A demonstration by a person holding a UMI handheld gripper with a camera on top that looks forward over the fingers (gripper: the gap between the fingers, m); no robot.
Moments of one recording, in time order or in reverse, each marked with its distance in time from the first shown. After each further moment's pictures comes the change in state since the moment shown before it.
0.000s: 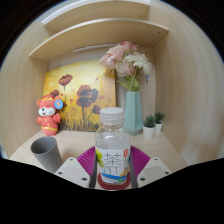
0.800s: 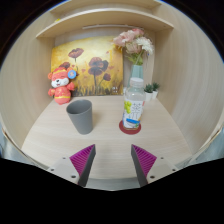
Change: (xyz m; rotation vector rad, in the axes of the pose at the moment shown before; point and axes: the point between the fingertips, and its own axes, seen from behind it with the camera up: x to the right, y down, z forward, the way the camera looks) arm -0.077 0.076 -0.156 -0.372 0.092 0.007
